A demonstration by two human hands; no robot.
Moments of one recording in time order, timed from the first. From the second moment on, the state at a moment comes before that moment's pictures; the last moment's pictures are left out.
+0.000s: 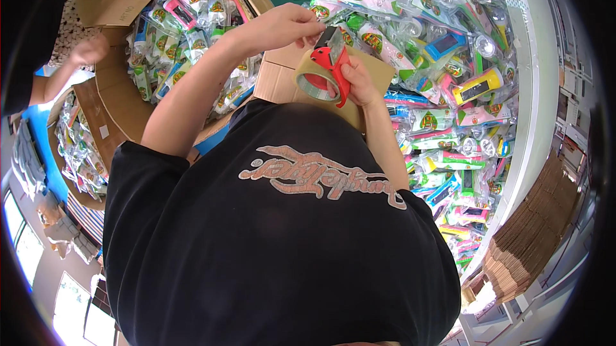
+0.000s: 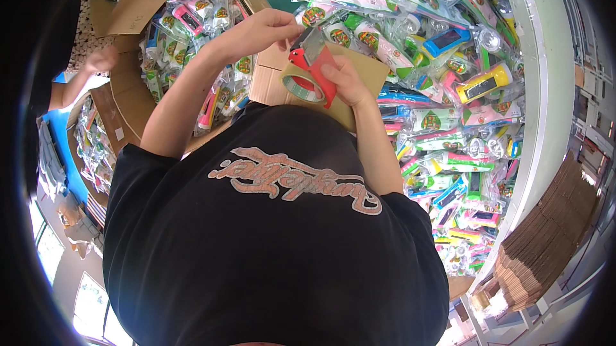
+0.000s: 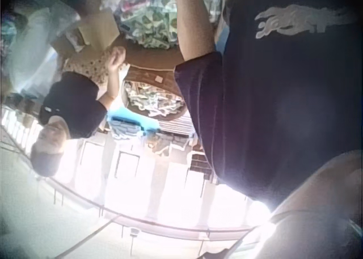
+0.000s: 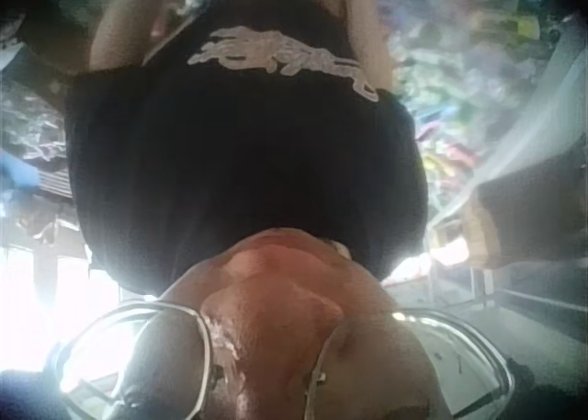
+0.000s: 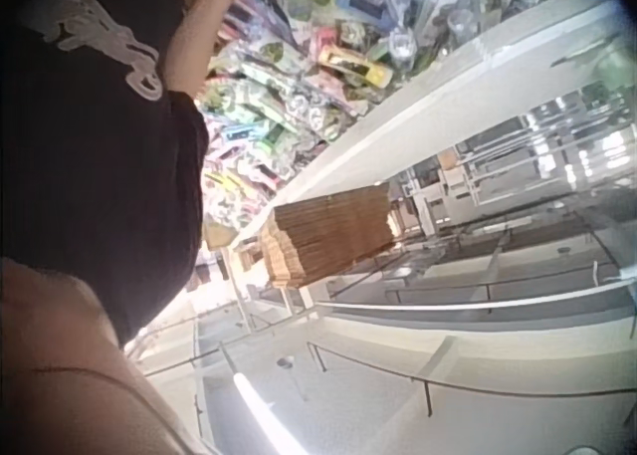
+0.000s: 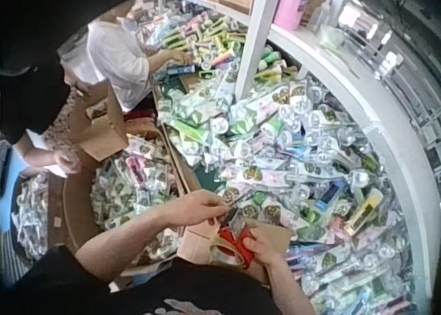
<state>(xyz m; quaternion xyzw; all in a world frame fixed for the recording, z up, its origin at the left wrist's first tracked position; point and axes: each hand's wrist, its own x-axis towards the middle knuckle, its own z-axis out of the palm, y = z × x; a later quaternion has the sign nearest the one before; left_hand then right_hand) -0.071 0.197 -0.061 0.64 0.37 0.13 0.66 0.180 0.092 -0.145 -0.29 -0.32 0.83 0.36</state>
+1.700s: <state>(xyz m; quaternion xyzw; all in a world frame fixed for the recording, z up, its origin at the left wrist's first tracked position) -0.081 0.150 0.065 0.82 0.54 0.15 0.07 0.126 0.092 -0.132 -0.35 -0.72 0.32 0.51</state>
